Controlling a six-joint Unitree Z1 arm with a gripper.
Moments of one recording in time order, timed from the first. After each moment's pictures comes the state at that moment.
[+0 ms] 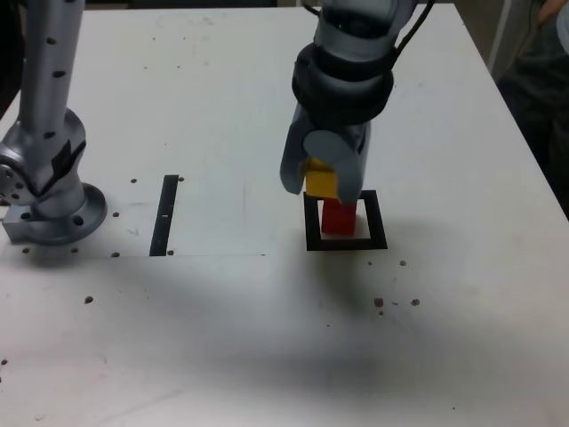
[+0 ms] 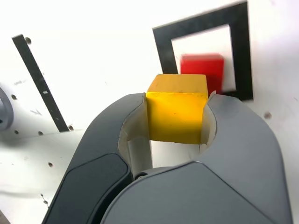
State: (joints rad) arm -0.26 2.02 -1.67 1.42 0.18 -0.06
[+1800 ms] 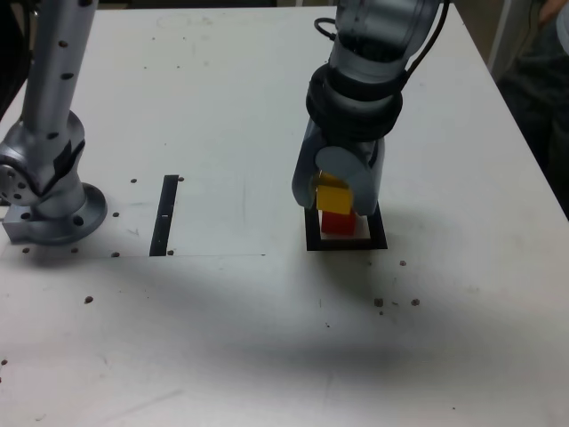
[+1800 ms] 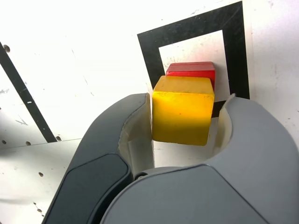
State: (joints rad) arm -0.23 2.06 -1.65 1.36 0.16 -0.01
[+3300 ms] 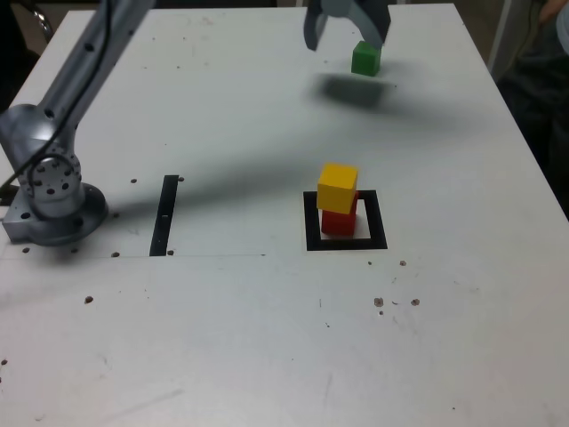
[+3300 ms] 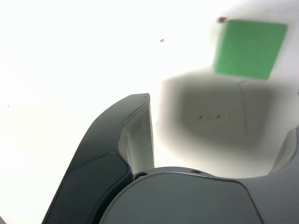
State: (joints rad) arm 0.56 2.42 -2.32 1.50 0.32 0.88
